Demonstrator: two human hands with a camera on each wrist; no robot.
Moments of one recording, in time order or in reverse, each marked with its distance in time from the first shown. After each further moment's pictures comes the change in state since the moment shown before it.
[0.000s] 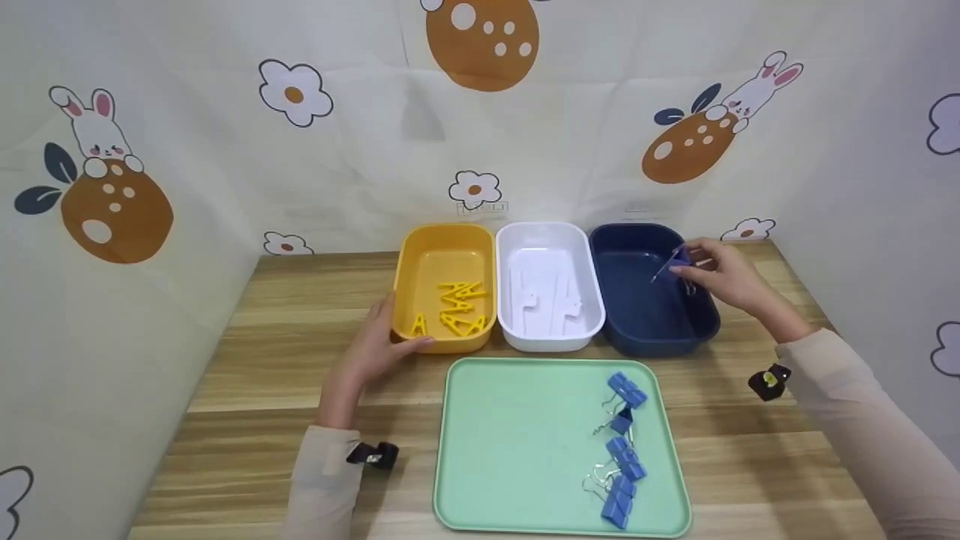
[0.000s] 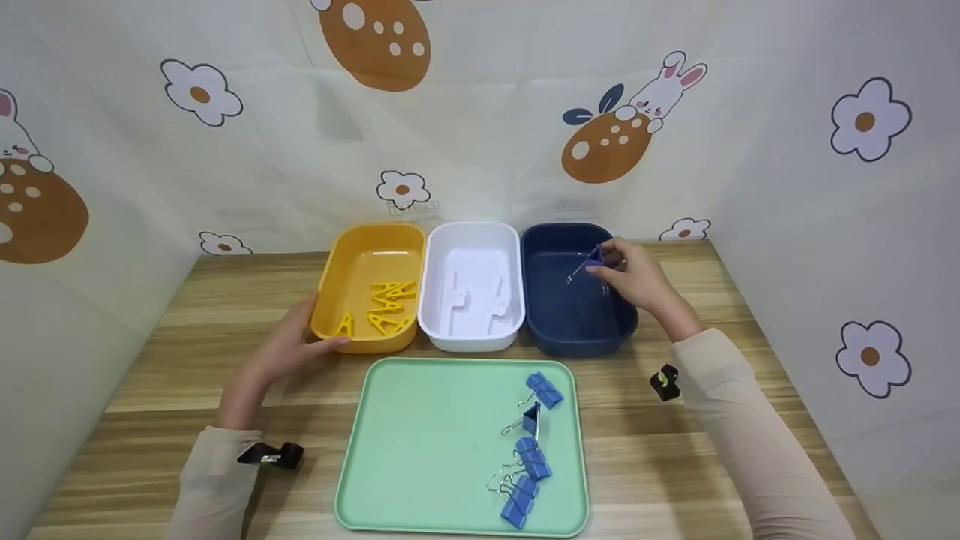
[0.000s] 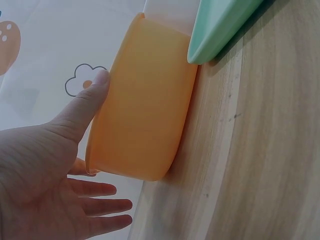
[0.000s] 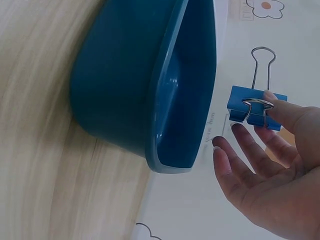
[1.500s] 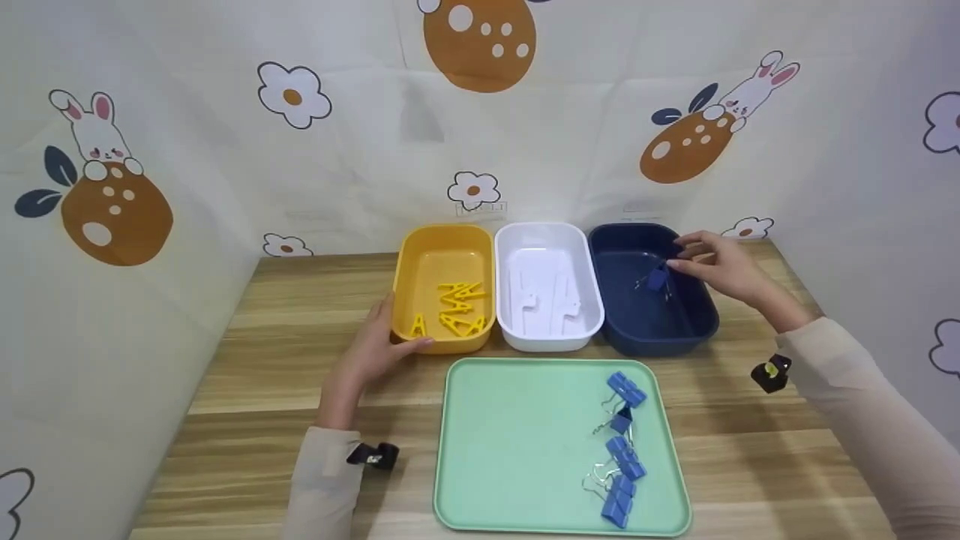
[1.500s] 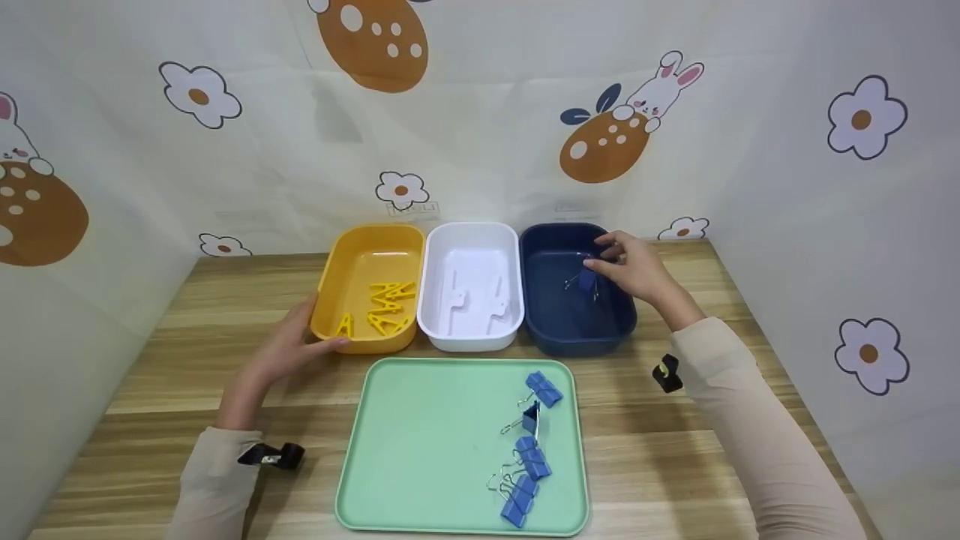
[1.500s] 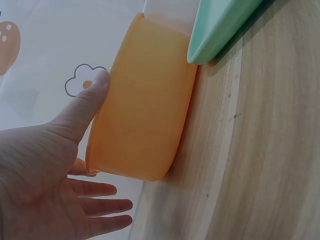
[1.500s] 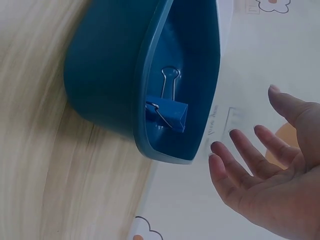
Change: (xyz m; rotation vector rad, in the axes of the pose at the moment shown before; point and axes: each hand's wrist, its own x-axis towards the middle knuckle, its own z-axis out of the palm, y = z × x) left_hand 0.000 0.001 -0.001 0.030 0.001 -0.019; right_hand 0.006 -0.003 -0.008 -0.017 -0.069 0.069
